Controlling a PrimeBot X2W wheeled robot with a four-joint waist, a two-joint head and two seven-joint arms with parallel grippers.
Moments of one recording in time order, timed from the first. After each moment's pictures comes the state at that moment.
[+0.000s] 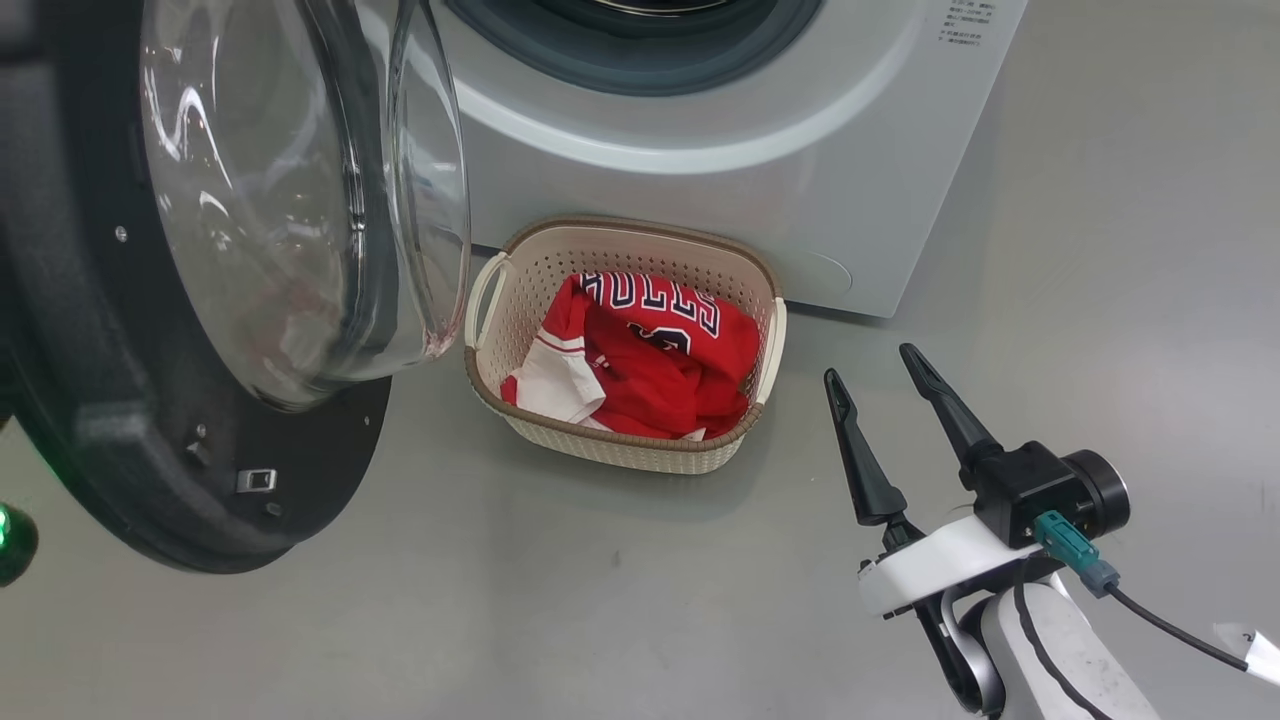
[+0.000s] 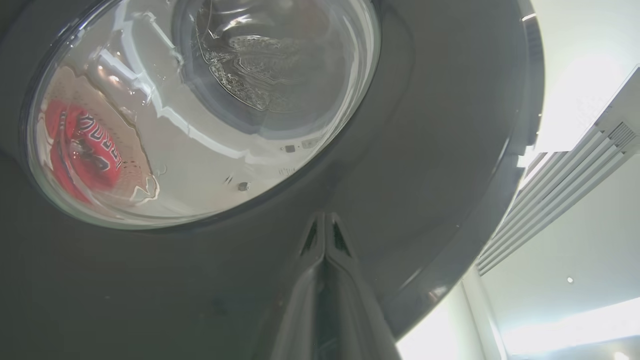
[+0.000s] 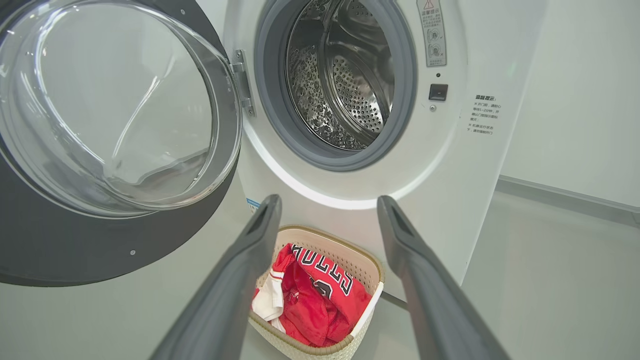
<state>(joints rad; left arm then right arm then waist) -0.59 0.21 0.70 0.55 -1.60 -0.12 1.43 -0.16 -0.06 0.33 0.17 0.20 0.01 -0.25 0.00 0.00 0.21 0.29</state>
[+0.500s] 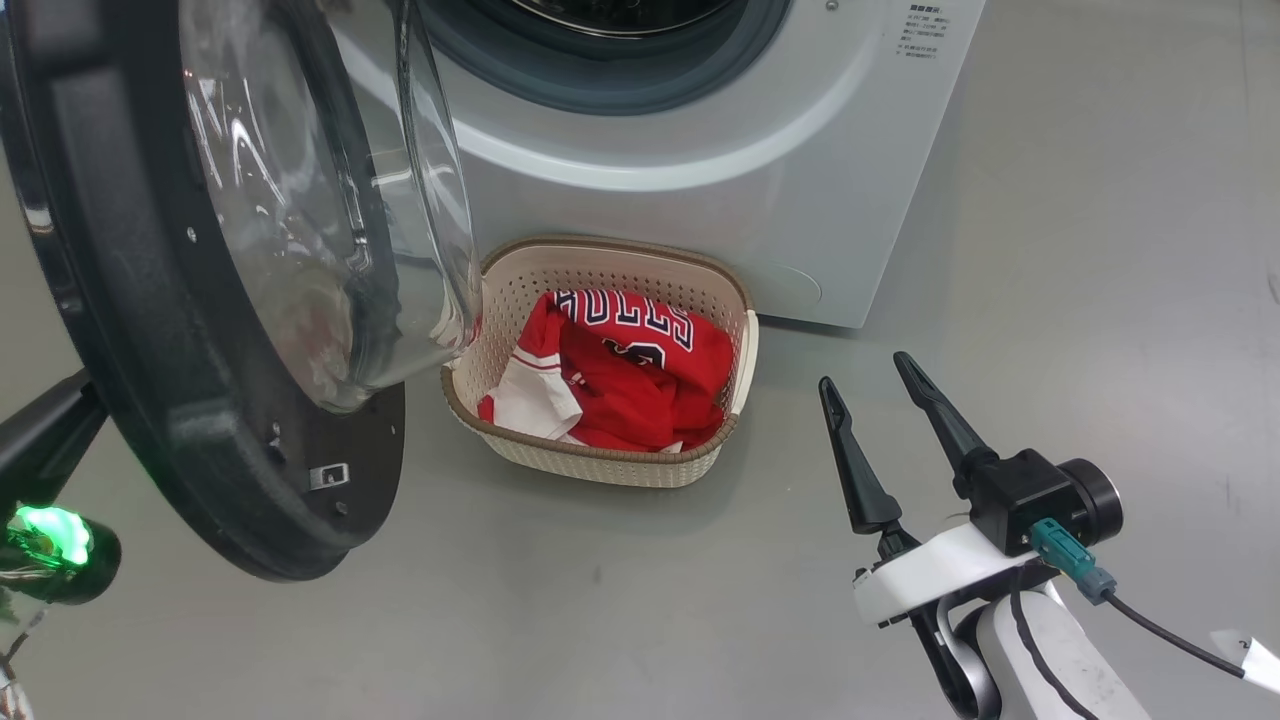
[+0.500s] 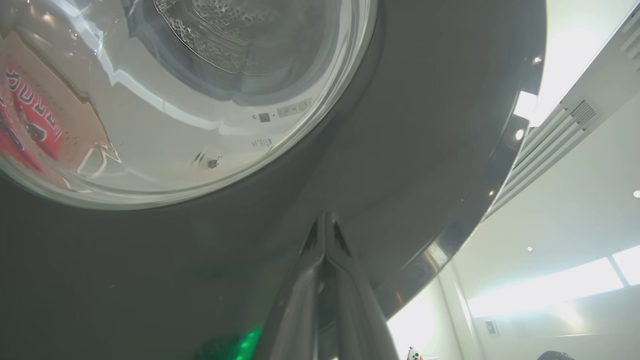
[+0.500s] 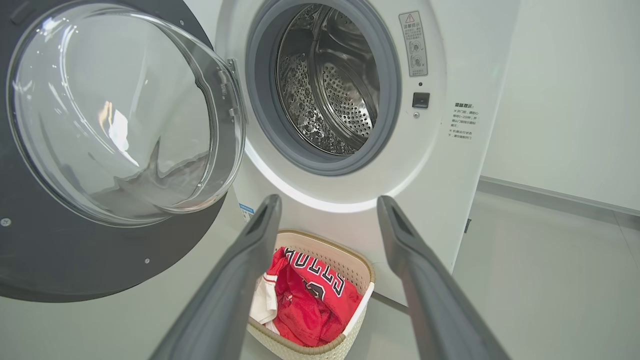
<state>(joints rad) -0.52 0.11 0.70 0.47 -1.65 -0.12 1.46 -0.15 -0.06 0.33 0.16 0.21 0.01 -0.25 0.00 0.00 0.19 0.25</state>
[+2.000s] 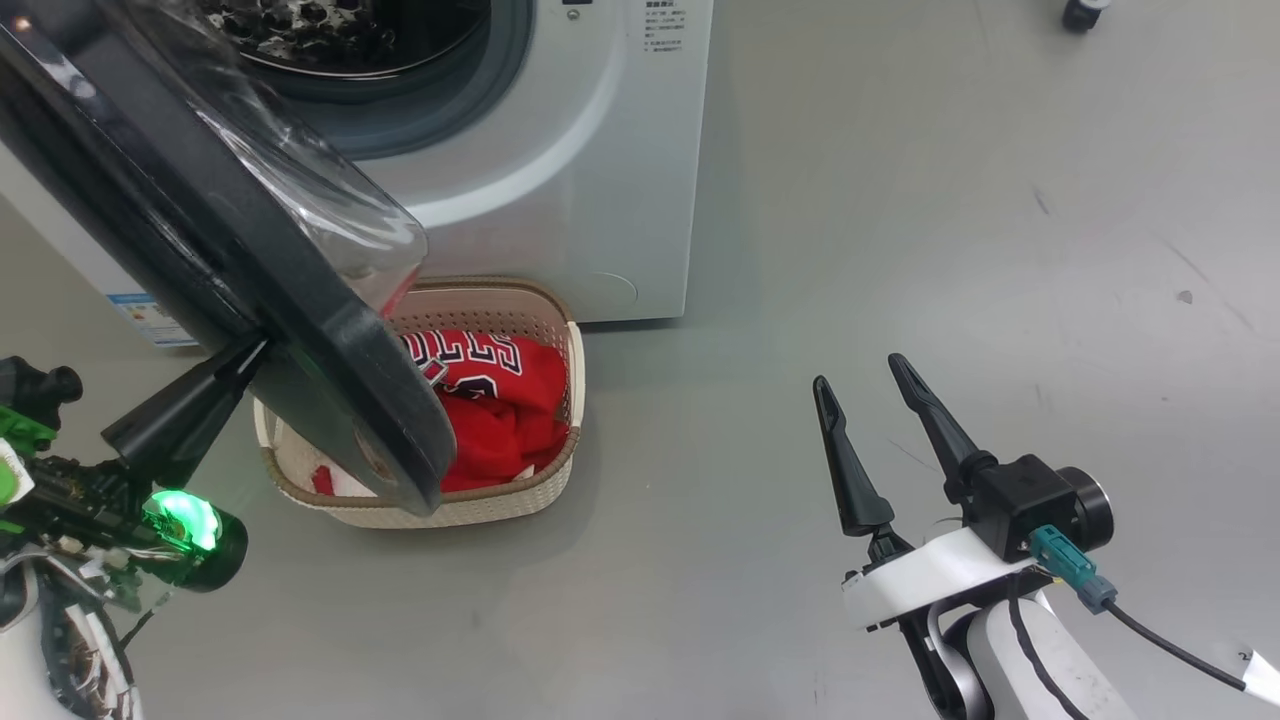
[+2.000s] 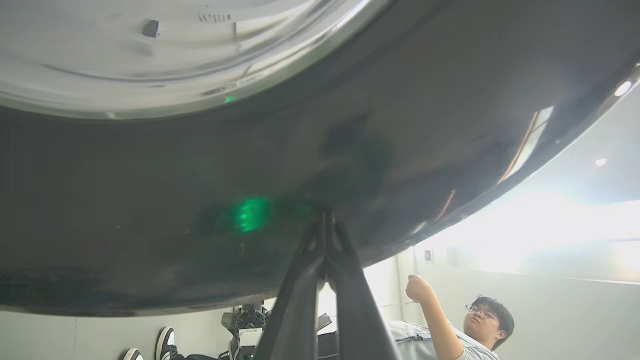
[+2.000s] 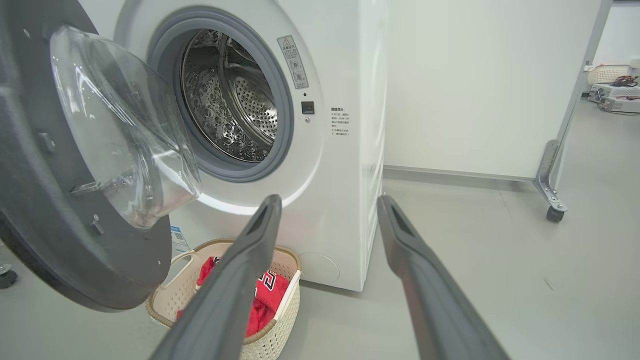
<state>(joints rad) -0.44 0.02 0.47 0.34 -1.80 -0.02 1.30 -0.13 -0.06 0.37 0.13 0.27 -0.03 -0.25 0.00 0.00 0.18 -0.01</state>
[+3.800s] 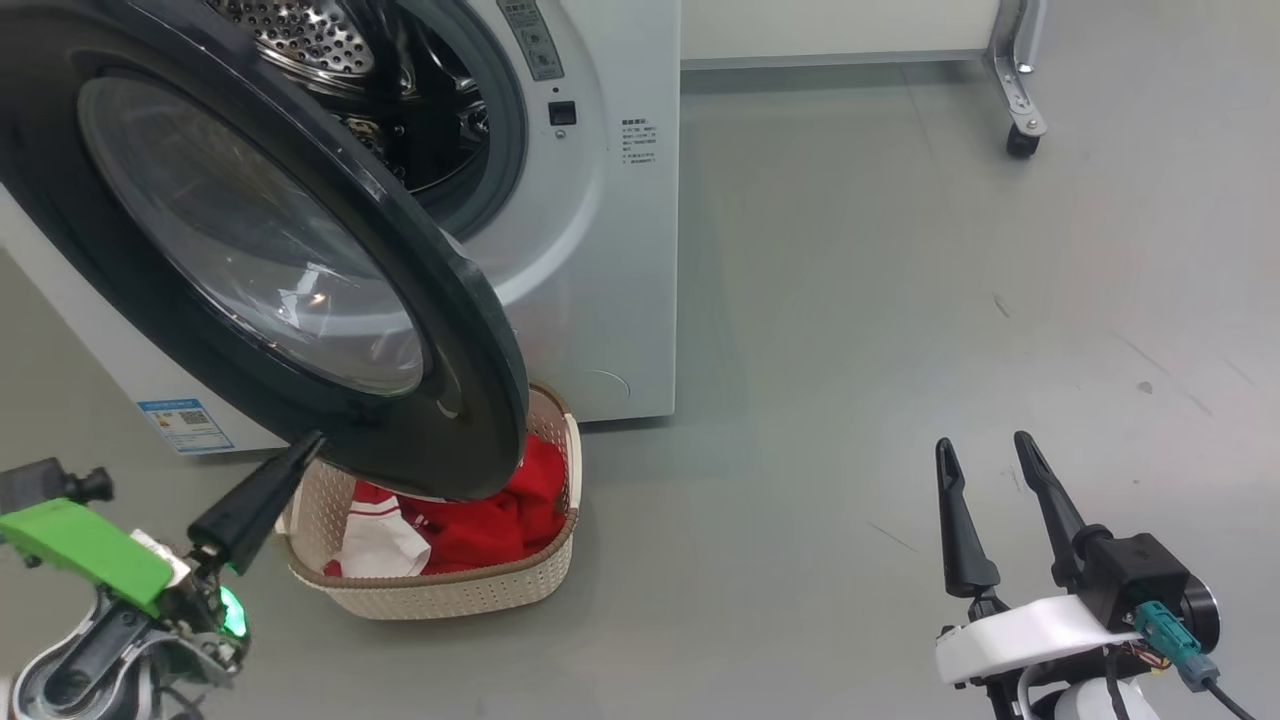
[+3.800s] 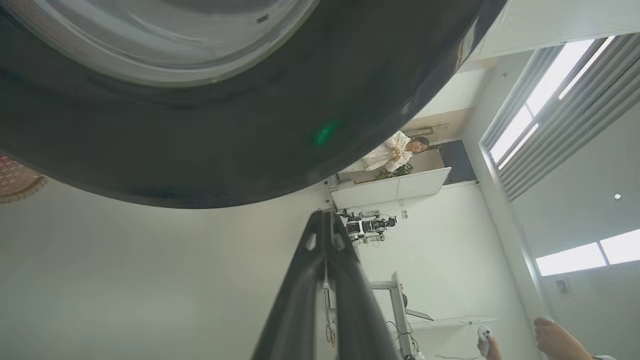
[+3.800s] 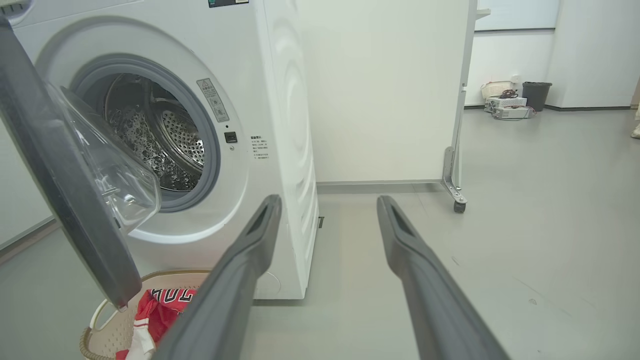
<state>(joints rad) -0.18 0.04 0.22 0.17 -1.62 -0.12 0.84 0.05 -0.06 0.19 0.07 0.27 -0.04 -0.25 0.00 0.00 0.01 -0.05</state>
